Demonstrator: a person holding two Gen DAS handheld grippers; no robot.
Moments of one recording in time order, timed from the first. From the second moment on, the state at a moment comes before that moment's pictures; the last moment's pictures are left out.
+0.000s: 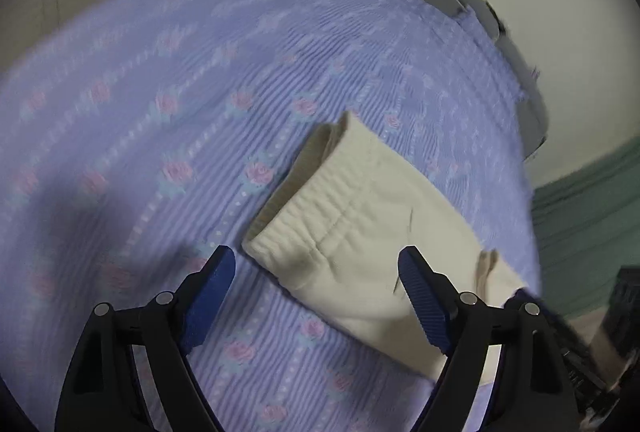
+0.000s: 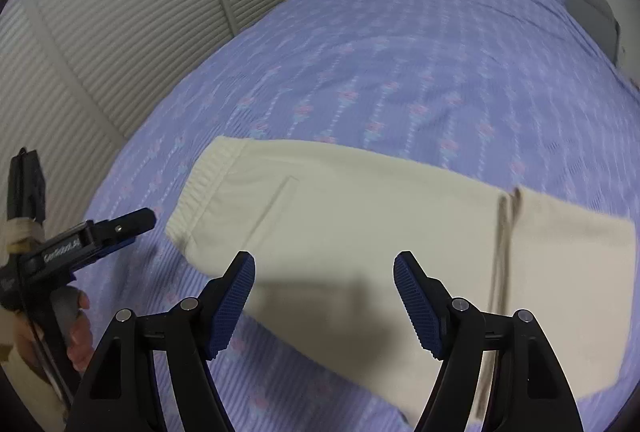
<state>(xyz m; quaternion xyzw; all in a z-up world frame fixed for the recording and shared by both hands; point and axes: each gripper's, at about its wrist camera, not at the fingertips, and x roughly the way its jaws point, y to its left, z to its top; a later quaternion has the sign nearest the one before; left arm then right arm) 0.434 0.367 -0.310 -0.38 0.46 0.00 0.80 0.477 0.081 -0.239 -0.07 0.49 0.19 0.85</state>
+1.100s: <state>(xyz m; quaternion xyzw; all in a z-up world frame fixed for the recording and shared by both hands) 0.522 0.350 -0.326 -0.41 0.50 -0.04 0.76 0.493 0.090 -0.254 -0.06 0.51 0.15 0.84</state>
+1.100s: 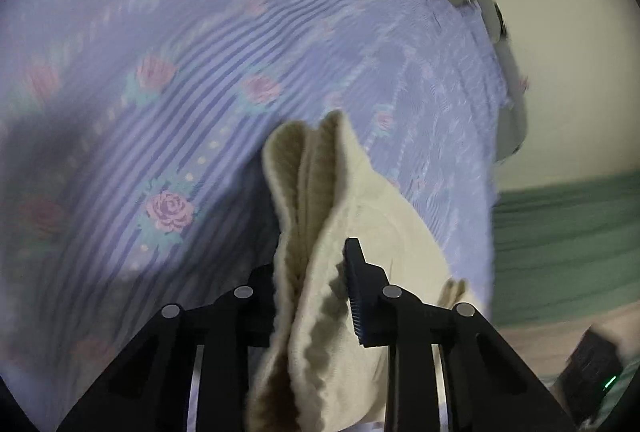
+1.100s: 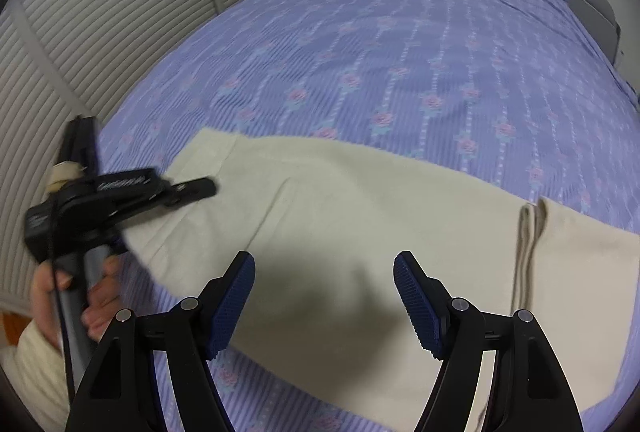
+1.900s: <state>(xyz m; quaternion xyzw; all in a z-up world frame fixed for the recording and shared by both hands) 0.525 0.022 -0.089 -0.09 0.46 -0.01 0.88 0.432 -0.211 -0.123 0.03 0.41 0.05 0.91</state>
